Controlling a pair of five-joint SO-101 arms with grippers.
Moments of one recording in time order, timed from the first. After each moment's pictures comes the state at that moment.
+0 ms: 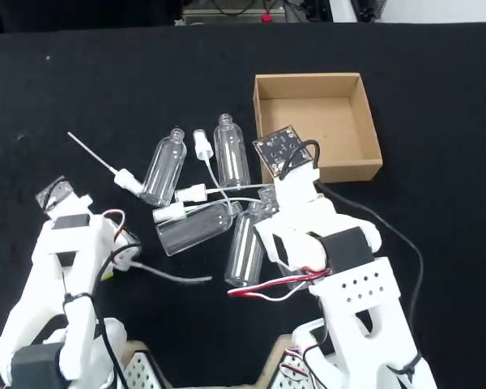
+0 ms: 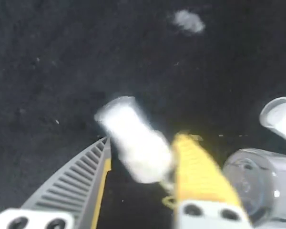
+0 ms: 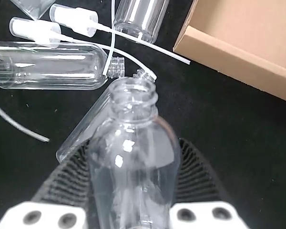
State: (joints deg) left arm -12.7 -27.9 63.5 56.2 32.5; right arm -17.6 -52.4 48.0 75.6 7.8
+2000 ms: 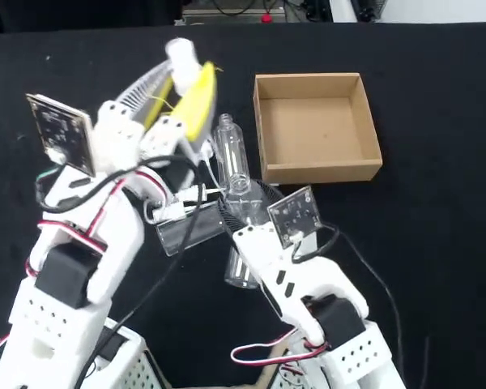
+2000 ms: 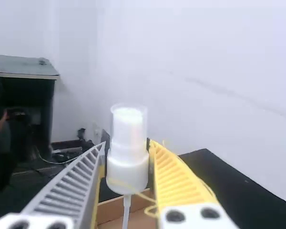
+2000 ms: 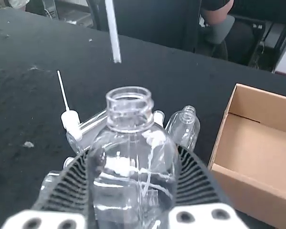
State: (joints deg) left arm 21.3 -58.3 30.5 26.5 7.8; right arm -27.9 -92.9 84.2 36.9 2.5
